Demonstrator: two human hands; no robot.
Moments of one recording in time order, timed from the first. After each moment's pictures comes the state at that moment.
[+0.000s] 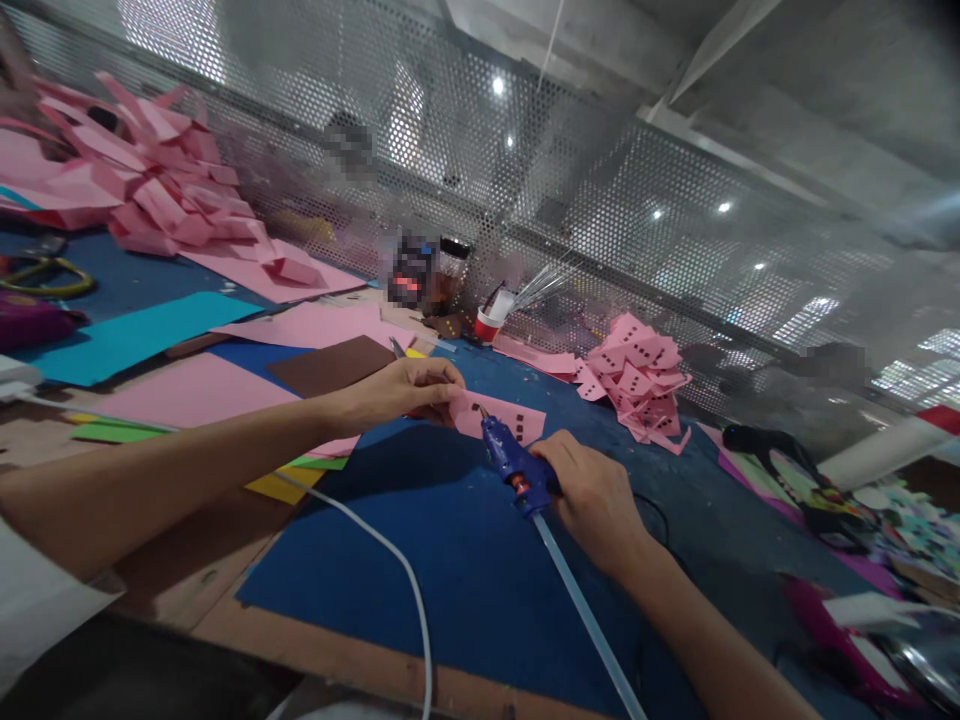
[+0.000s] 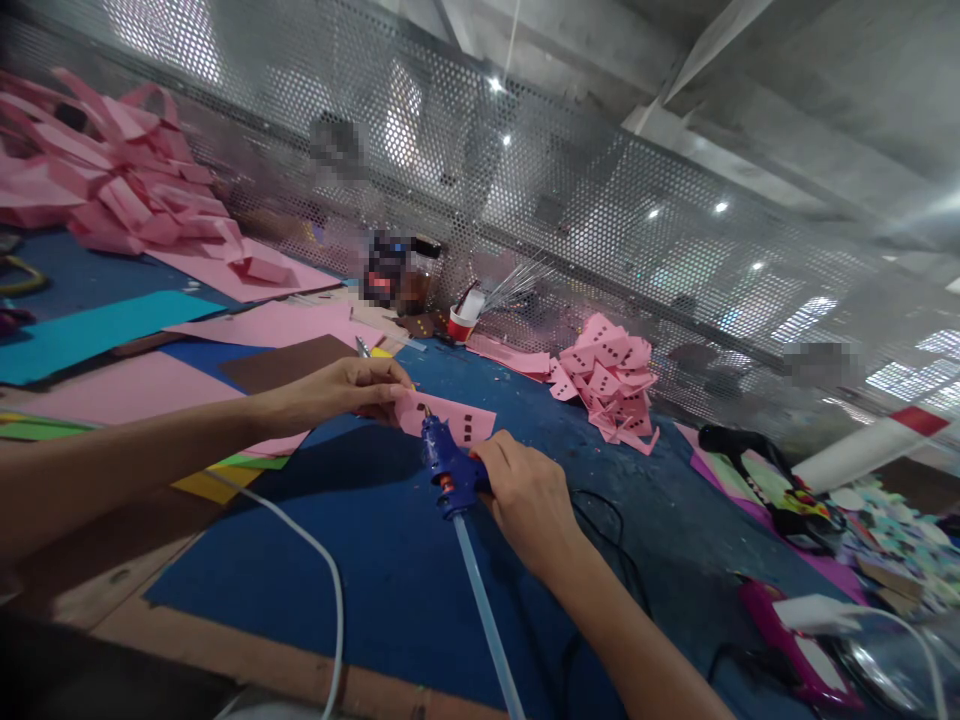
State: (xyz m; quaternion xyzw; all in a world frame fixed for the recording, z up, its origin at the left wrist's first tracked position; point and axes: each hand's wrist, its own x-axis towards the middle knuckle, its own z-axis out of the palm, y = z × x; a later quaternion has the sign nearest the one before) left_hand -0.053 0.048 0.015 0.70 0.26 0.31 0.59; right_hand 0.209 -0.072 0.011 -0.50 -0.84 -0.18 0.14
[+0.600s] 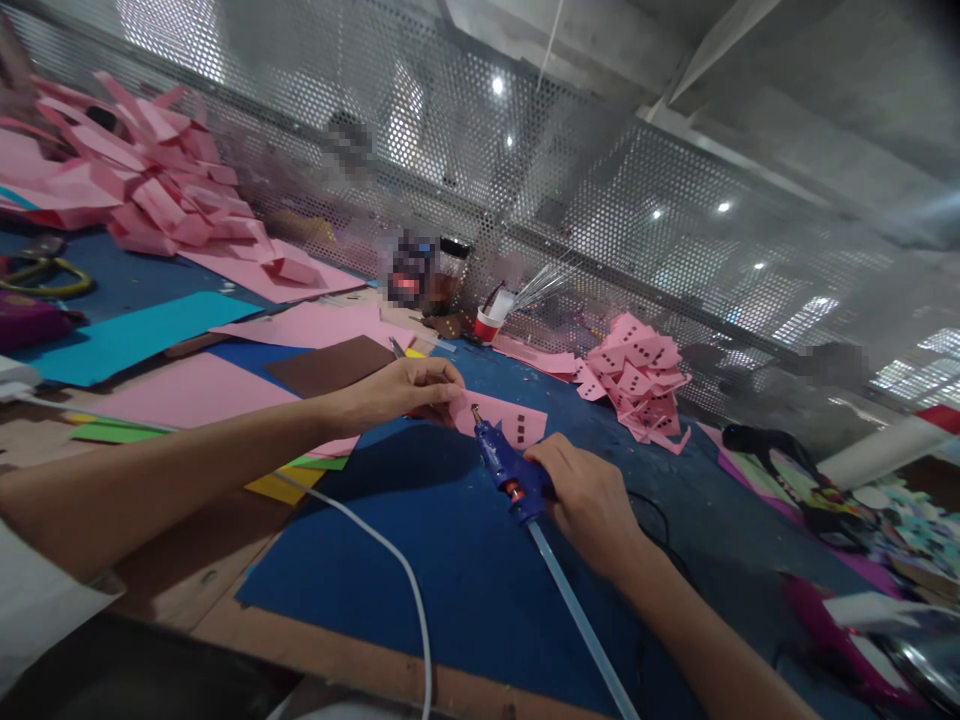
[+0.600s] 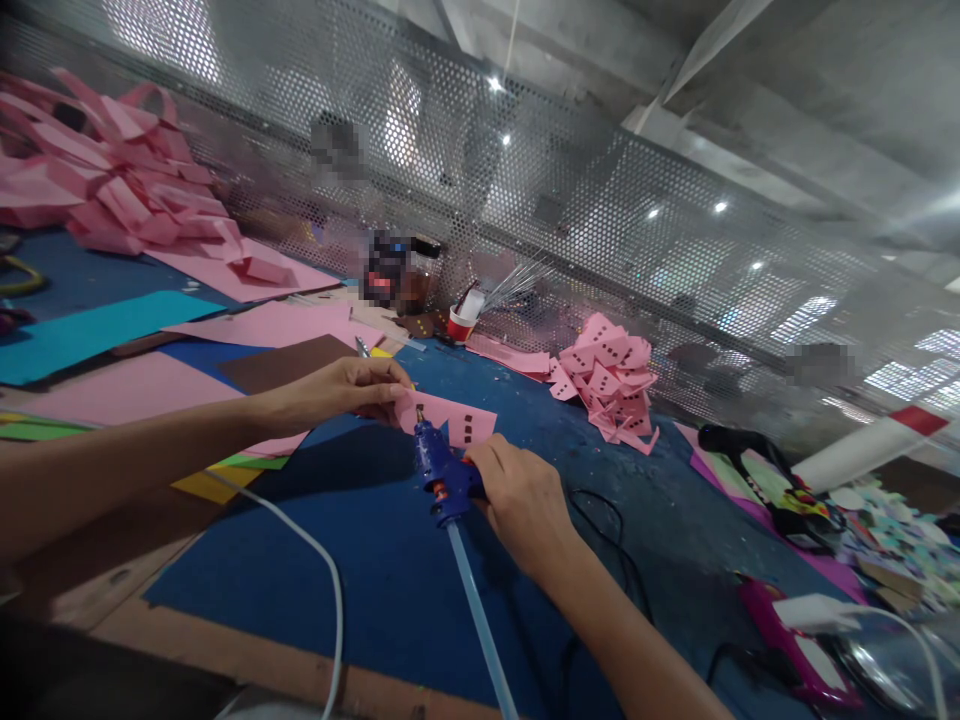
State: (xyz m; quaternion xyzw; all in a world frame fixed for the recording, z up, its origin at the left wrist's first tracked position) left_hand -0.053 0.048 0.013 0.70 0.25 0.32 0.59; right_hand 0.206 -0.074 0.010 -0.49 -0.85 -0.17 0.14
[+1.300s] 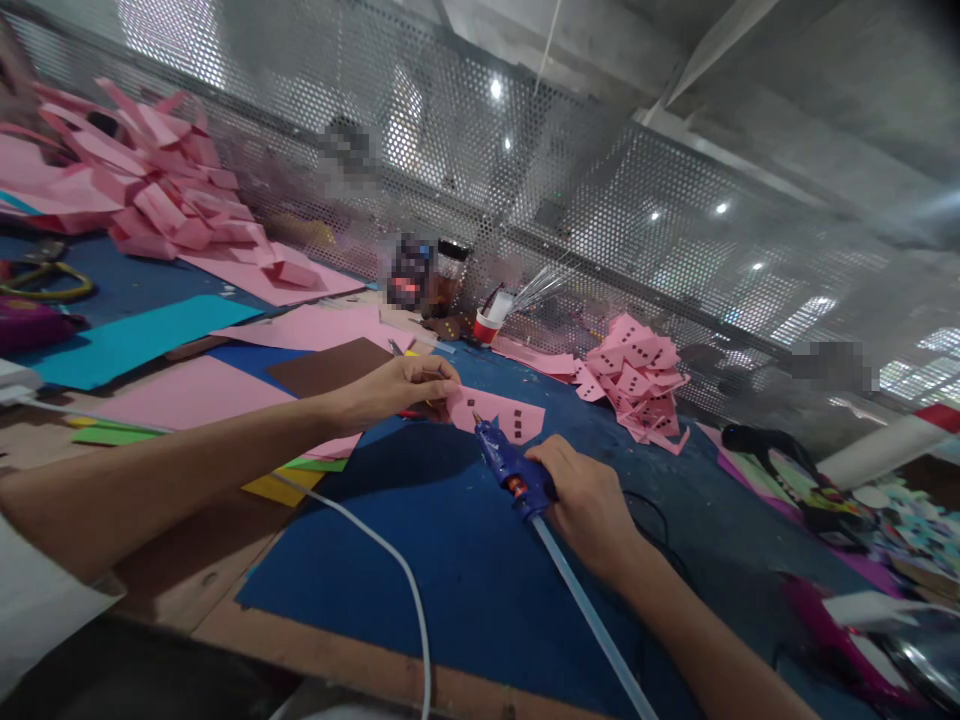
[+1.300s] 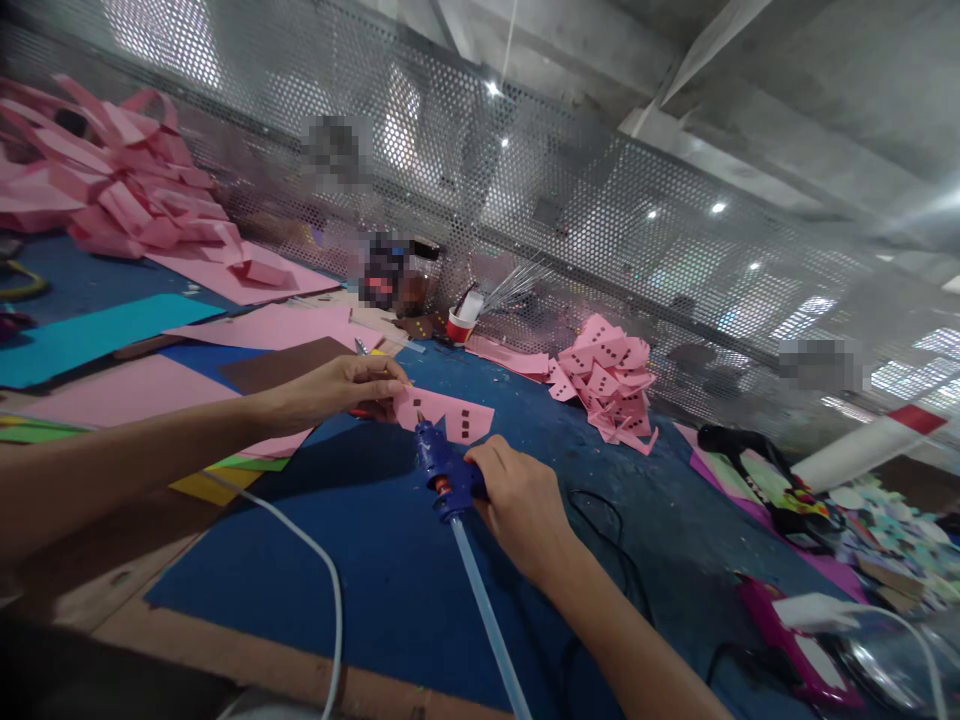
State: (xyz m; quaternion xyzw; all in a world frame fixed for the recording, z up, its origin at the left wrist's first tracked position) left_hand -0.056 0.051 0.014 0.71 0.27 0.33 0.56; right_hand 0.206 -0.074 0.006 -0.49 -0.84 -0.13 0.17
